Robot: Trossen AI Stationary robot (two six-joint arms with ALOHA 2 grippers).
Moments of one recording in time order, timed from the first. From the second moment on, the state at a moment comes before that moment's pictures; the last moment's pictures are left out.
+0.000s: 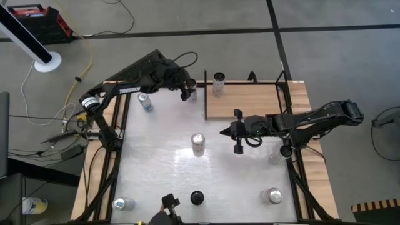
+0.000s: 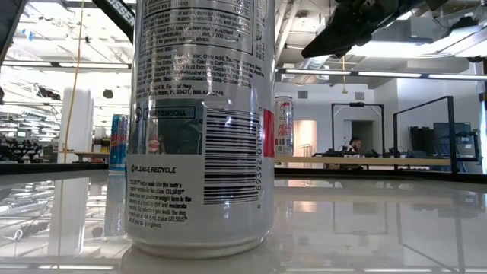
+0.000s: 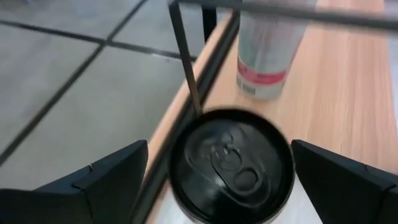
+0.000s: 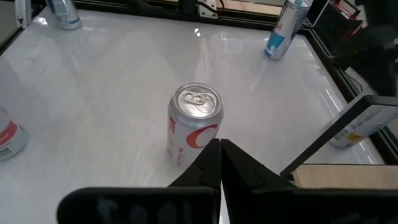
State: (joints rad) left arm 0.71 1.73 1.13 0.09 0.18 0.24; right arm 0.11 1.18 0.81 -0.13 0.21 -0.03
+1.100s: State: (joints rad) left arm 0.63 1.32 1.13 -0.17 0.43 0.29; right arm 0.09 1.18 0.81 -0.12 0.21 0.00
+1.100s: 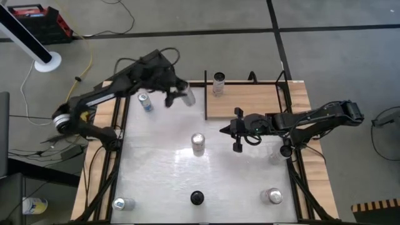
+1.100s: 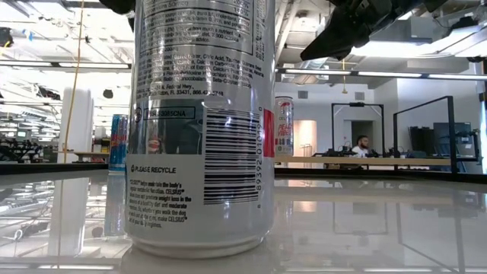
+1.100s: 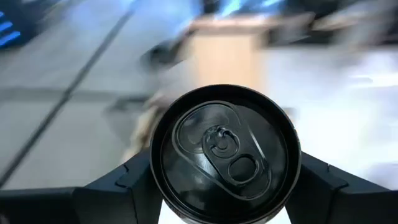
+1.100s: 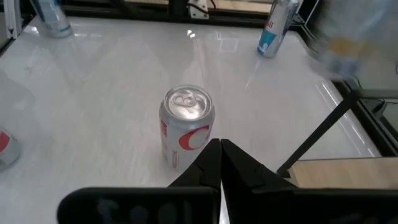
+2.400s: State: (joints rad) left arm 0.31 1.08 1.00 -0.49 -0.10 0.06; right arm -0.04 1.57 1.03 0.21 -0.21 -0.05
